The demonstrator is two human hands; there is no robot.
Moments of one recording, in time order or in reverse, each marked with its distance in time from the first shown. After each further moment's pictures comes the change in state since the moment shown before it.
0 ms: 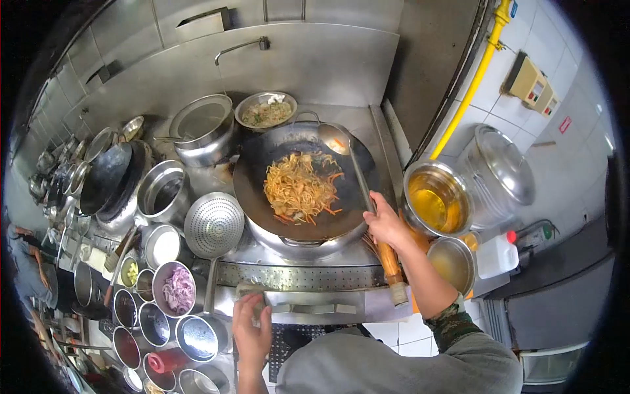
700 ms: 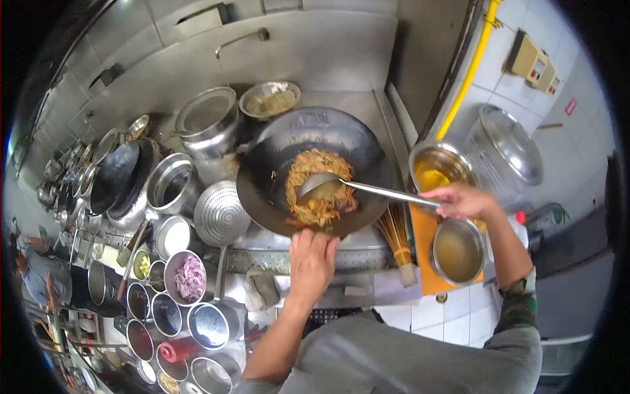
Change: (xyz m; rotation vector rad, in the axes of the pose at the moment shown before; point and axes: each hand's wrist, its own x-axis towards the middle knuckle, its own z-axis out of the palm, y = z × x) left_hand 0.070 0.058 0.096 0.060 -0.042 0.415; right_hand -0.043 0.007 -0.174 -0.259 -0.591 0.082
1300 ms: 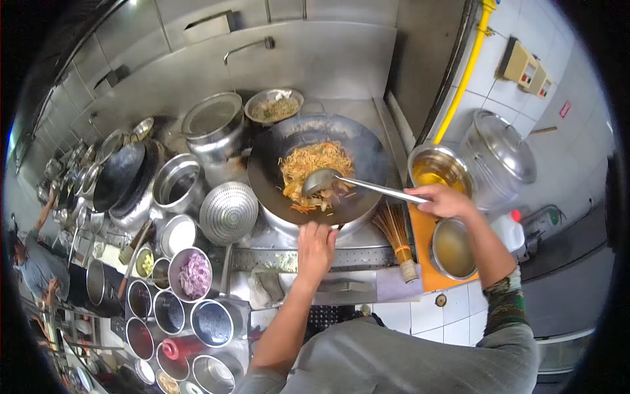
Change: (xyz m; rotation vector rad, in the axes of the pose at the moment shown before) left_hand -0.011 -0.042 0.036 -0.027 0.066 0.042; right_hand 0.028 0.004 0.036 -0.498 0.359 -0.373
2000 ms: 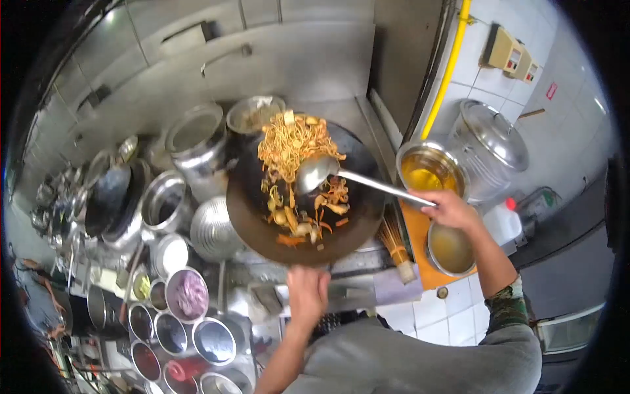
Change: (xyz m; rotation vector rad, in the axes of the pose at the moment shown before) left_hand -0.041 0.005 -0.031 -0.025 -0.074 0.007; right_hand -0.035 0.005 0.014 0.048 0.225 0.094
